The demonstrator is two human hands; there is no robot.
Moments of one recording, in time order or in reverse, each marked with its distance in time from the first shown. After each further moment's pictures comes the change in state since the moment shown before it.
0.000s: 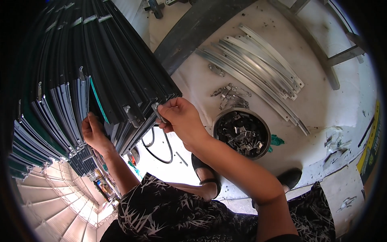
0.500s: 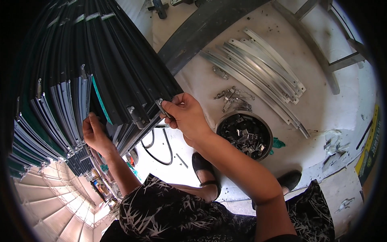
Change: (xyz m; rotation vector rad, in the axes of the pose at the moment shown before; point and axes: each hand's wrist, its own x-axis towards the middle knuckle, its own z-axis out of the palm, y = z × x) left_hand -0.001 -0.002 0.003 -0.003 0.042 0.031; right_hand 0.019 0.001 -0.002 0.075 0.010 -0.042
